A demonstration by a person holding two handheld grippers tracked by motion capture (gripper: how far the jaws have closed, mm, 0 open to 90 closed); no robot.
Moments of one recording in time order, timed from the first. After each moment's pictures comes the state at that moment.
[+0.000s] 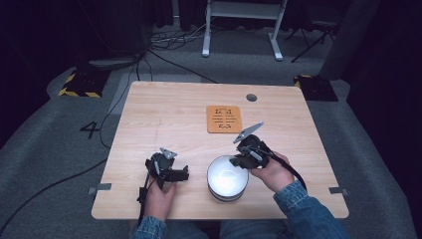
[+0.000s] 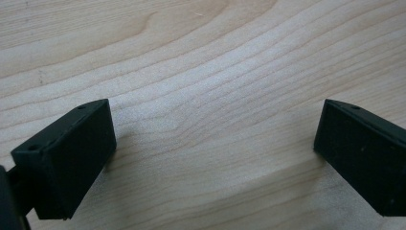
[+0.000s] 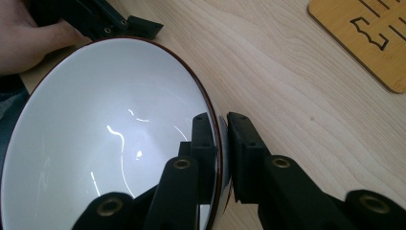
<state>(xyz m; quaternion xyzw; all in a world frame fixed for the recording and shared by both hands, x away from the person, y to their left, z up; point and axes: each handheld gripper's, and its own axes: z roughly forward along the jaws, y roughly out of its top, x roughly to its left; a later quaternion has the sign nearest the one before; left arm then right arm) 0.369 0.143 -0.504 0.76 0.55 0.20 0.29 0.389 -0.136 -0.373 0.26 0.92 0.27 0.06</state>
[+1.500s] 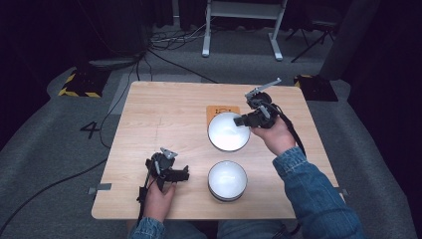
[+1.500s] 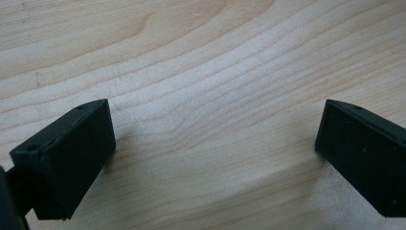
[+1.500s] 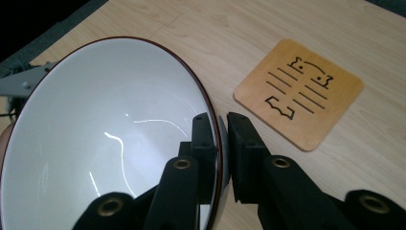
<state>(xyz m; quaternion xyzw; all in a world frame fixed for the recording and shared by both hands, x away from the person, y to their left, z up) 0.368 0.143 -0.504 0.76 0.55 0.20 0.29 0.462 -0.149 -0.303 0.36 0.87 0.33 0.08</state>
